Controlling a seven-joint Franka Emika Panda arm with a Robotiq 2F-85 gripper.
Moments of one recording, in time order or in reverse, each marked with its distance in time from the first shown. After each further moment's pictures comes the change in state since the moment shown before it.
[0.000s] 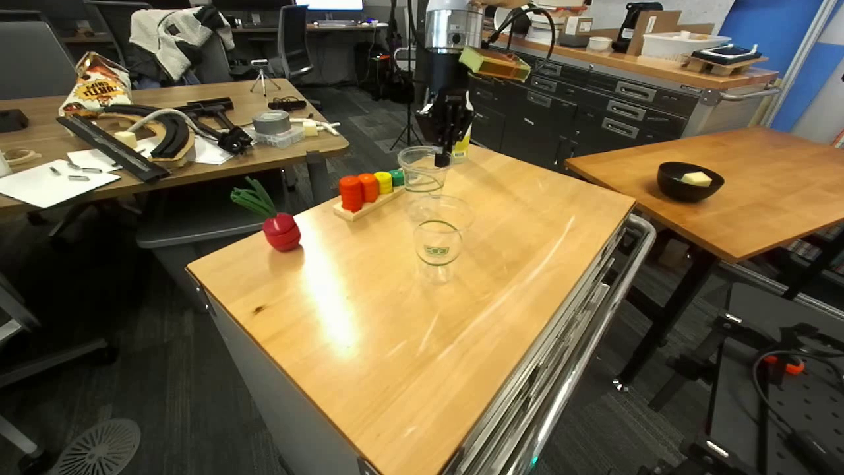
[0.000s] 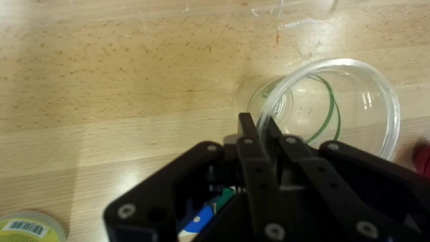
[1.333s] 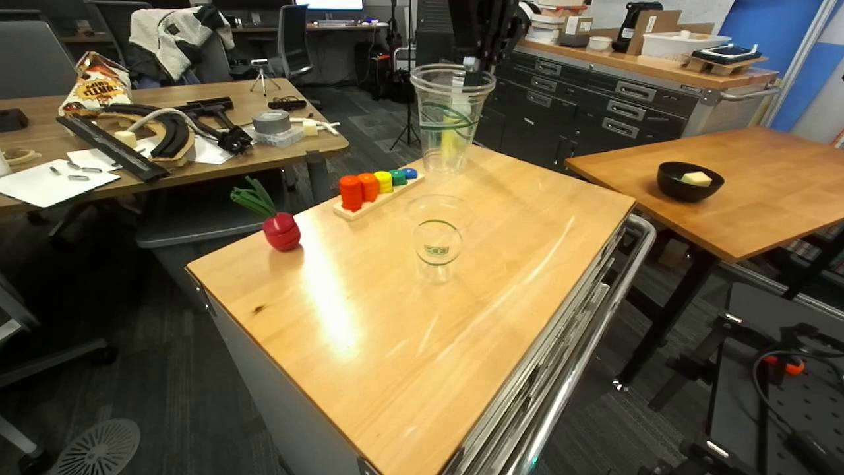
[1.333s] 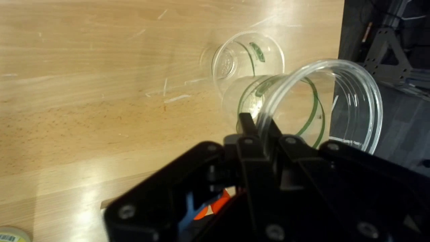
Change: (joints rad) arm 0.026 -0.529 0.052 -0.438 0.137 -0.055 0.024
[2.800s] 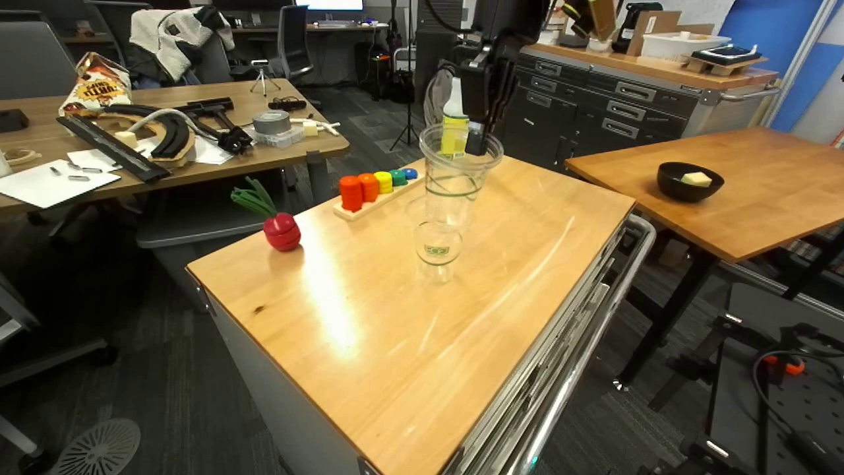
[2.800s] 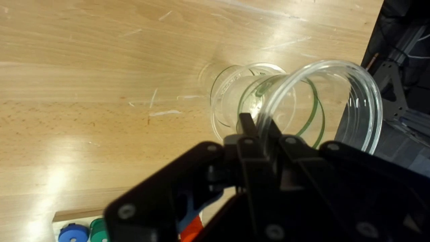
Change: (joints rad) arm 0.063 -0.037 -0.004 -0.221 0.007 0.232 -0.191
